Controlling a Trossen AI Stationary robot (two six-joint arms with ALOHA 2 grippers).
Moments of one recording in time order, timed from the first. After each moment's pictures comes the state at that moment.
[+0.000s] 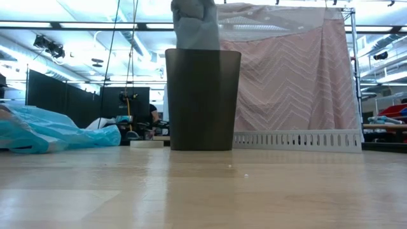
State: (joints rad) left arm 0.42 1.47 1.65 0.08 0.49 -0.94; right arm -0.13 1.62 1.78 -0.04 0.33 -0.65
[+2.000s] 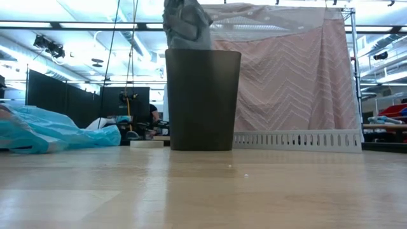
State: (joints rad) left arm 0.56 1.48 1.63 -0.04 0.76 -0.99; right arm -0.13 1.68 1.78 -0.12 0.38 -0.72
